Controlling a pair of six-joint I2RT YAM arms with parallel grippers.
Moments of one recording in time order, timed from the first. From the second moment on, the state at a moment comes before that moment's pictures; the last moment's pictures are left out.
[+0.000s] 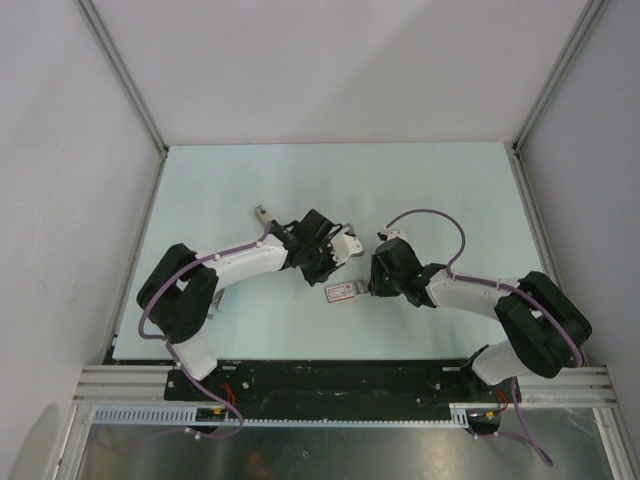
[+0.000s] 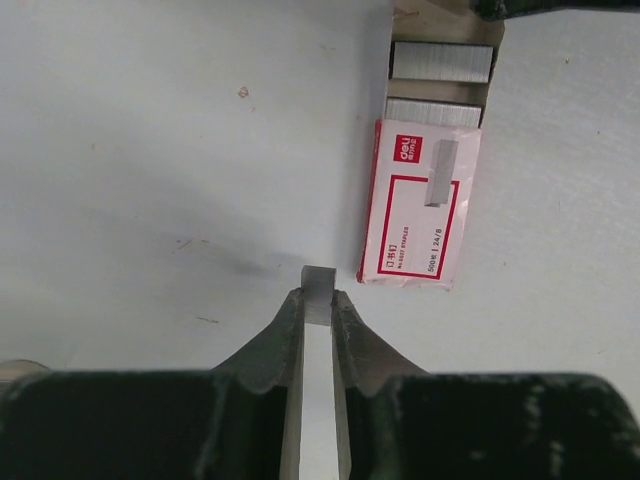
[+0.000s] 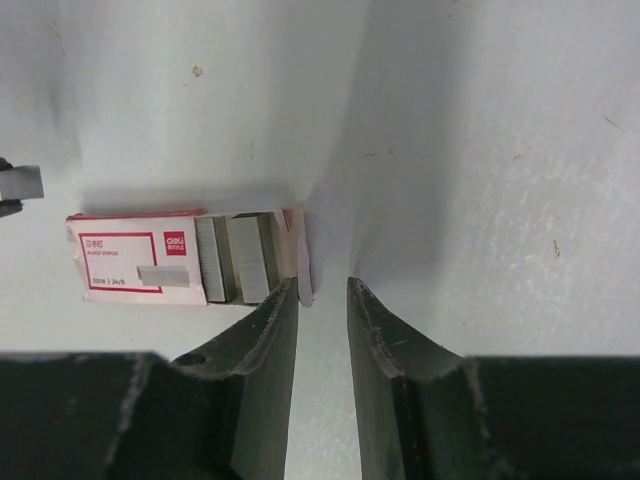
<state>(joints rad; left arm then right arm) -0.74 1.71 1.09 -0.46 0.23 0.43 0.71 1.47 0.65 -0.06 0.10 0.60</state>
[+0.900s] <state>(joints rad) -0.98 2.08 1.58 -0.48 0.21 0.44 0.39 0.91 0.63 -0.44 0.21 0.65</state>
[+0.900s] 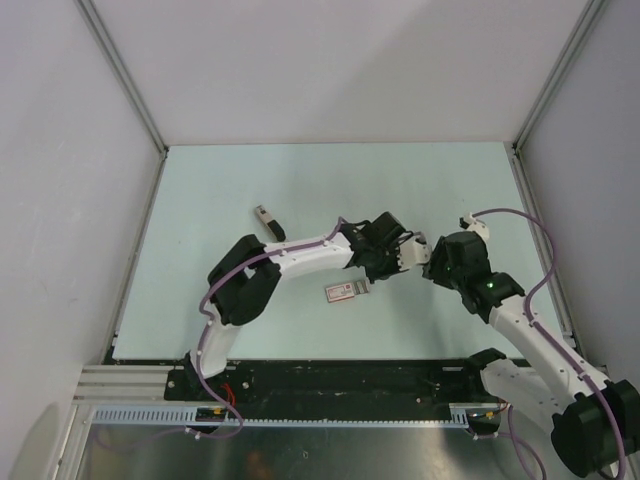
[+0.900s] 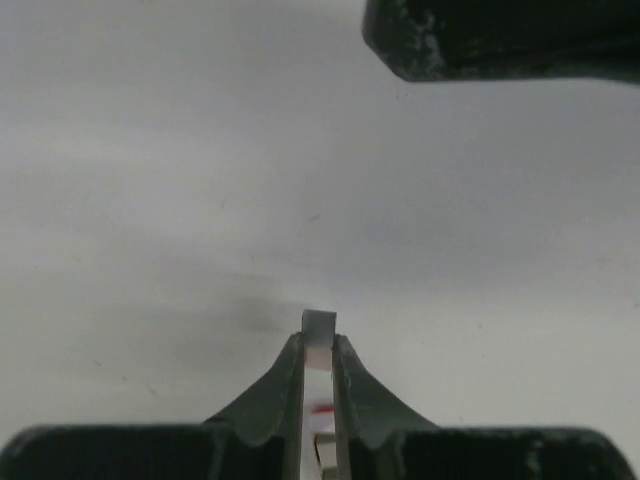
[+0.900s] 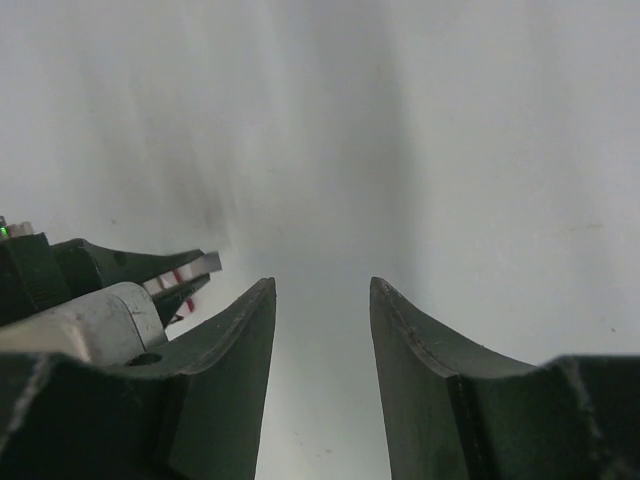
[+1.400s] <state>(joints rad) -1.01 2.15 1.61 -0.48 0.16 0.59 0.33 0.92 0.60 -0.57 0.15 0.61</state>
